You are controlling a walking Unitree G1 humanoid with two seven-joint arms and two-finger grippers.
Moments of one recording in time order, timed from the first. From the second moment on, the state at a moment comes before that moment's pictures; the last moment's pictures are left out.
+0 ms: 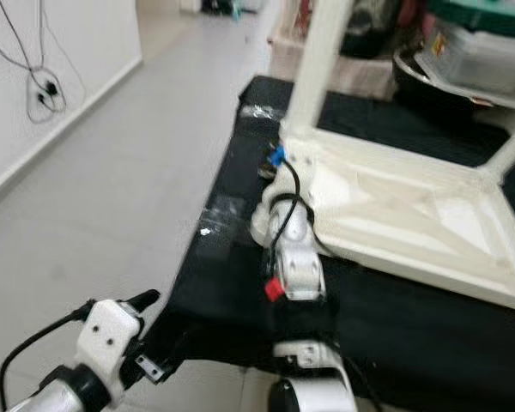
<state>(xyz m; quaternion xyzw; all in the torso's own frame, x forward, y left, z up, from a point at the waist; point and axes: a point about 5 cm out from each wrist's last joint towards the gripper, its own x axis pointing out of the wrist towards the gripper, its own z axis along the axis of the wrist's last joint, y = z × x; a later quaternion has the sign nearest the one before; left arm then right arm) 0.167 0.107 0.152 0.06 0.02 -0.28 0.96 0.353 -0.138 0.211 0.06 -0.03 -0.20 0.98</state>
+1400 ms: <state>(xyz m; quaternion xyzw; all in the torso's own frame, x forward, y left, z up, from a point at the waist) 0.166 0.104 0.151 0.07 0.02 -0.28 0.96 0.388 -0.167 0.239 0.11 -0.10 0.31 0.94</state>
